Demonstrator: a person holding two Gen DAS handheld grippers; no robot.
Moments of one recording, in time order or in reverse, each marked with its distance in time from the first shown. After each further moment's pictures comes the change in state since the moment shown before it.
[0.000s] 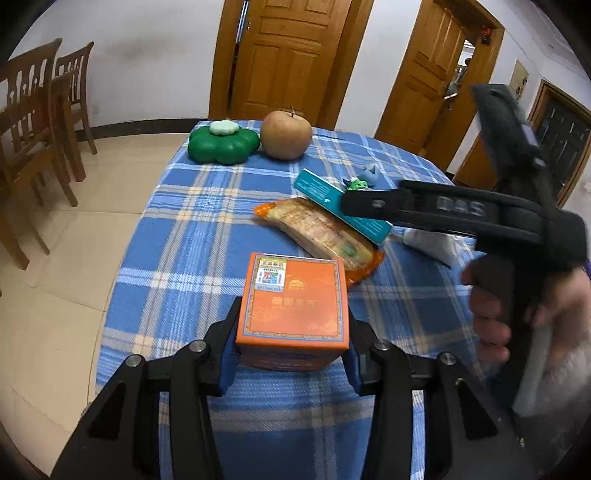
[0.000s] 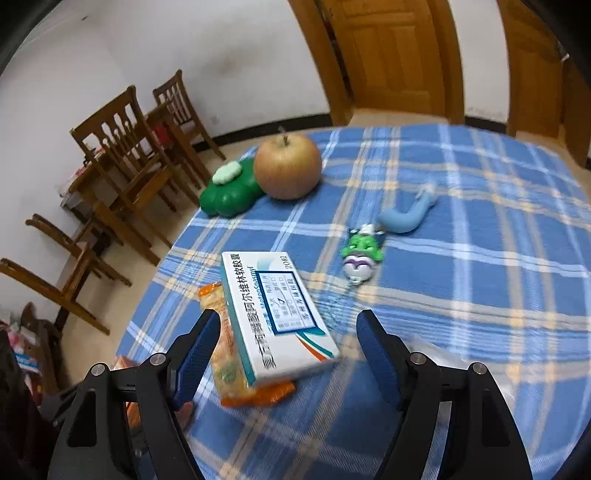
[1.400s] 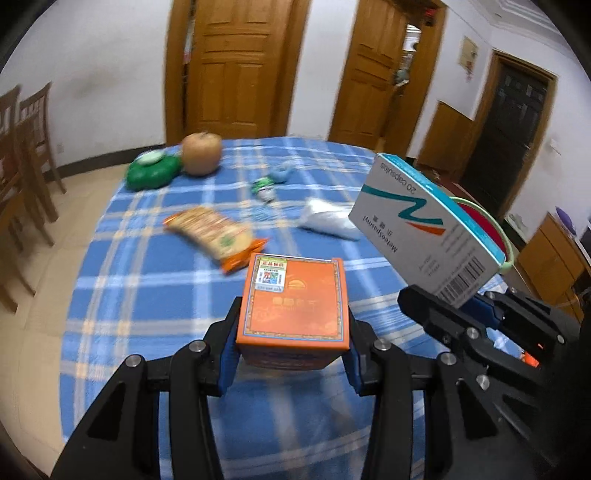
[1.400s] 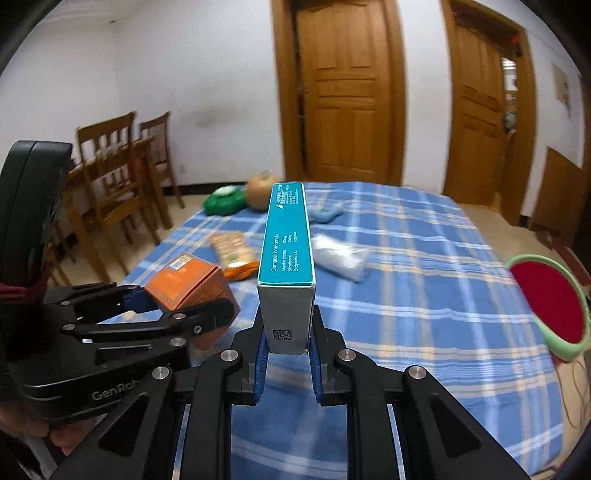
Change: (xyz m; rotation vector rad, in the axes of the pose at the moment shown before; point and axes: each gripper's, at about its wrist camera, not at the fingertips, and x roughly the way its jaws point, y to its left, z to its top) left arm -0.030 -0.086 -0.019 0.180 -0.038 -0.099; right arm -0.142 0.036 -0.150 -0.096 -0.339 -0.326
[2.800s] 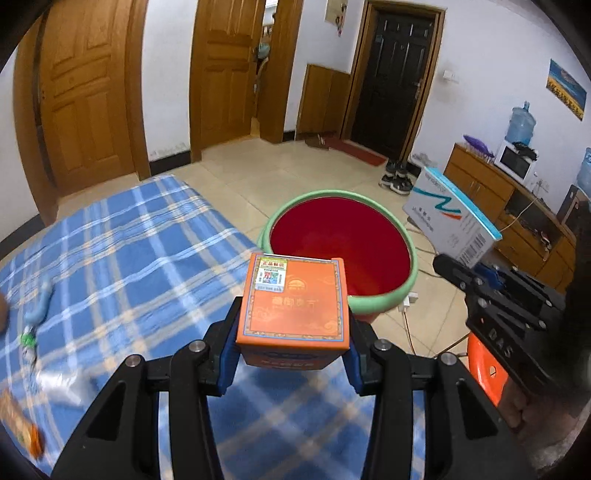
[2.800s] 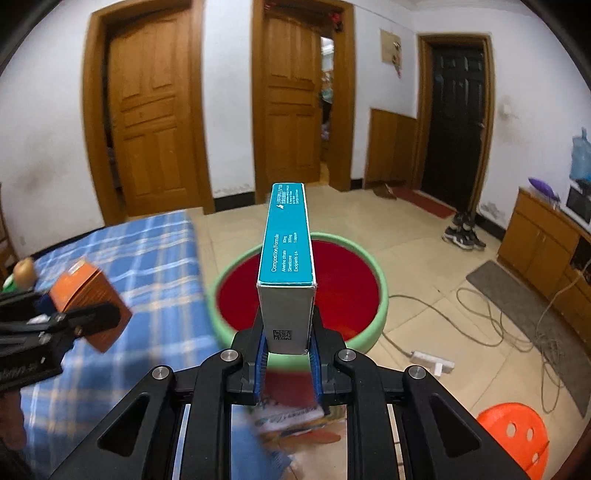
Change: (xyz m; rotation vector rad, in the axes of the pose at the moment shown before) left arm 0.113 -0.235 0.097 0.339 0.077 -0.324; right arm -0.062 -0.277 -0.007 0.345 -0.016 -0.574
